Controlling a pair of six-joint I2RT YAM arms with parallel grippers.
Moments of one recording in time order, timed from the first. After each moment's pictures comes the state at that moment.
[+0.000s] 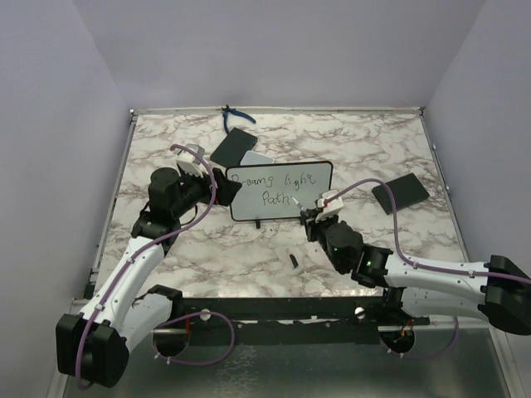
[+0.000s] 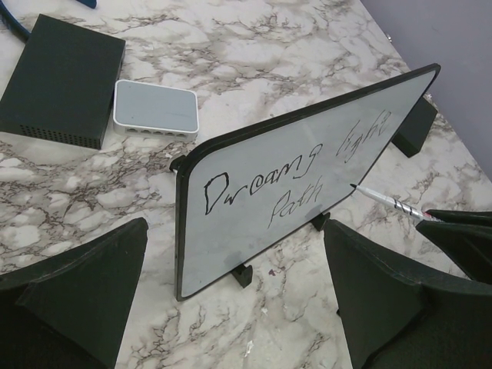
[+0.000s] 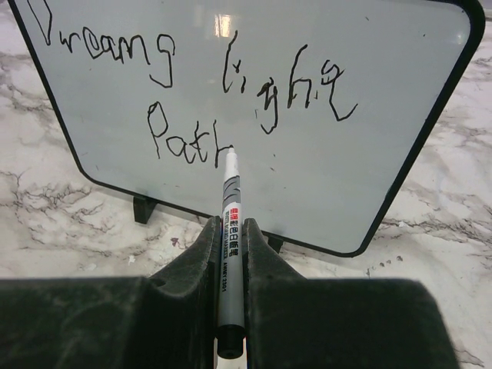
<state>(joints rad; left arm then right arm) -0.26 0.92 0.67 0.03 0.37 -0.31 1.12 1.06 0.47 0.37 0.72 0.17</state>
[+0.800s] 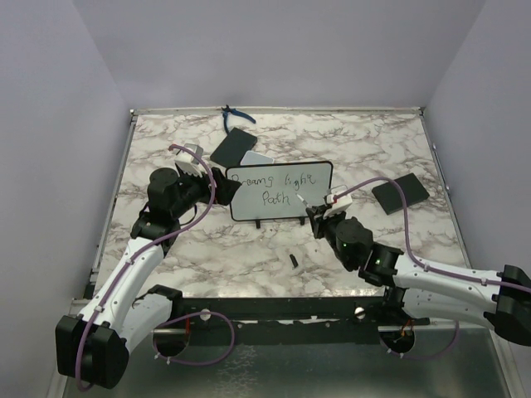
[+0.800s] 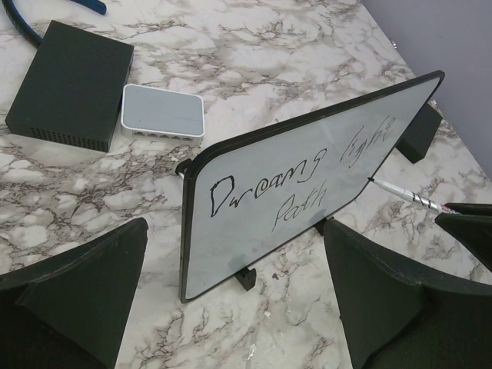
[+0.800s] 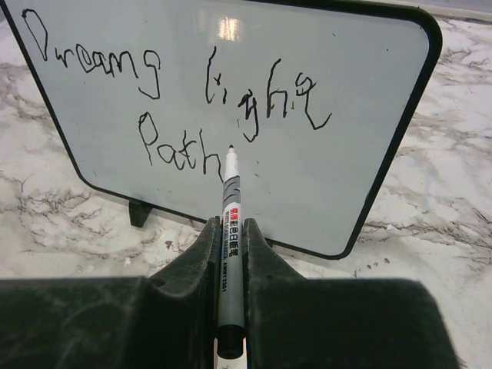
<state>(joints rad) -0.26 0.91 0.67 0.03 0.35 -0.31 1.06 0.96 0.47 0.29 0.66 0.17</state>
